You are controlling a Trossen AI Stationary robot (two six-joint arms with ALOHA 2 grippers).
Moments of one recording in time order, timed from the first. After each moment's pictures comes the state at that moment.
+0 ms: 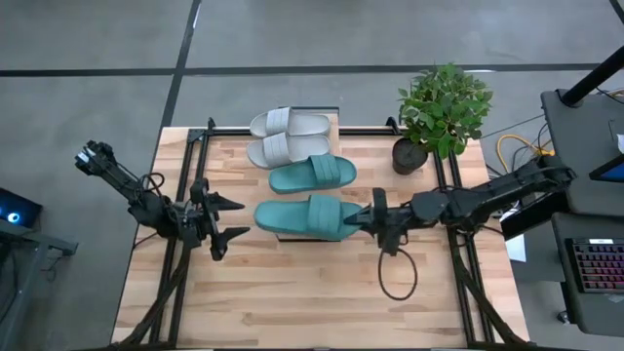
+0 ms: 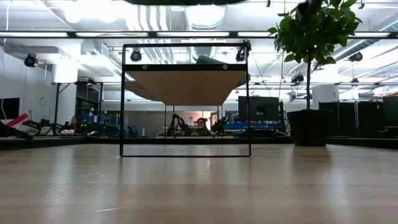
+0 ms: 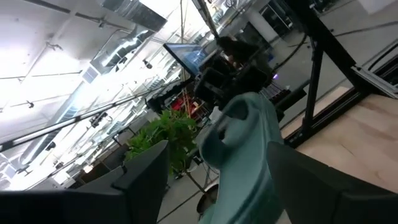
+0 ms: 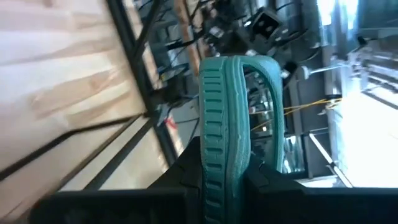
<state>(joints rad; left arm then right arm) -0.65 0.68 0.52 0.44 -0.69 0.89 0.29 1.16 0.79 0.22 0.24 -1.24</state>
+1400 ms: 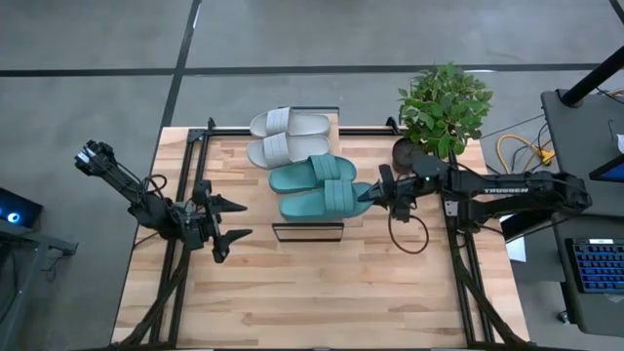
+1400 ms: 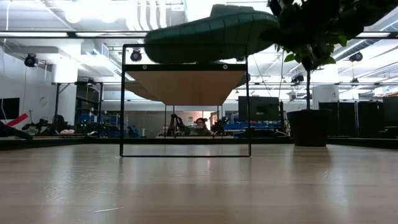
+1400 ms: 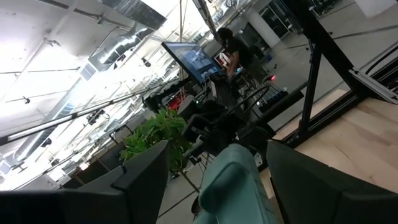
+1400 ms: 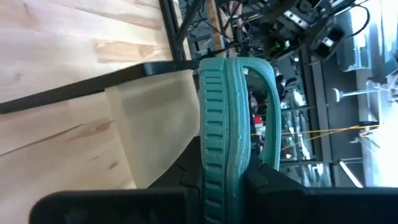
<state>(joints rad) -0.65 0.71 0.52 0.47 -0.69 0.87 -0.18 0.97 0.55 0.18 -0.37 -1.39</state>
